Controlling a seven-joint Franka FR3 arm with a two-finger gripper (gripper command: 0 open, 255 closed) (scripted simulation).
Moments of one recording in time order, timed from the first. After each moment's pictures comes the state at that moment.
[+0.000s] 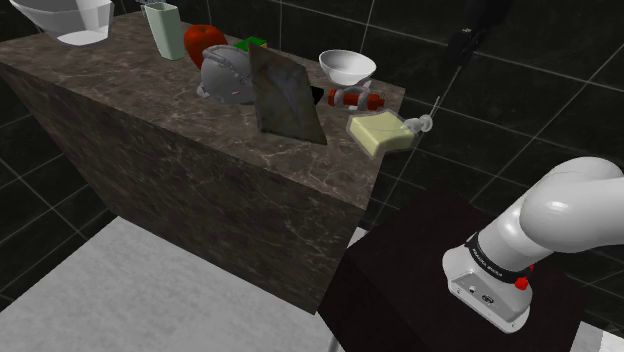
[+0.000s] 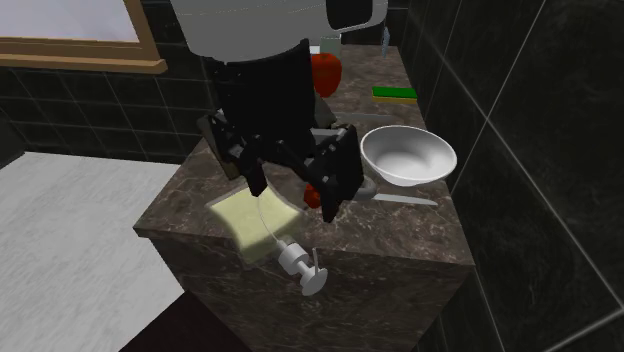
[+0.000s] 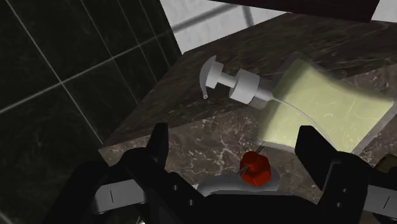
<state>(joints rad) -0.02 -0.77 -0.02 -2.39 -0.11 1.68 -0.15</state>
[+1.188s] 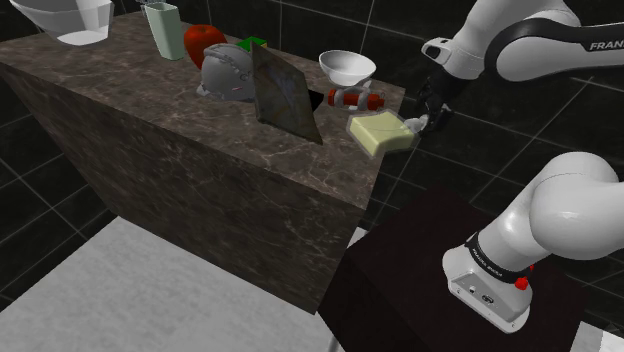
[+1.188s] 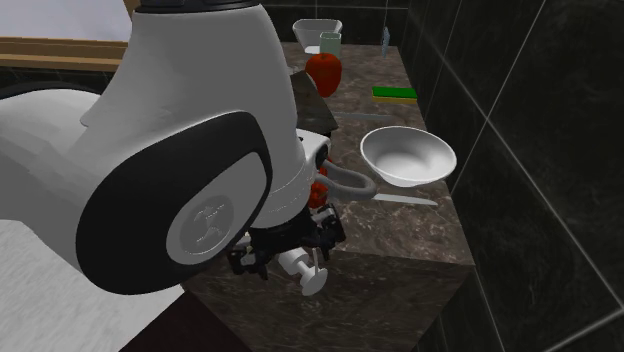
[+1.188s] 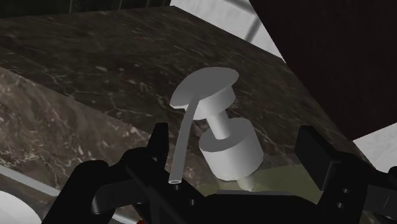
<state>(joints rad) 0.18 -0.83 -0.24 -2.80 -0.26 2.12 -0.78</state>
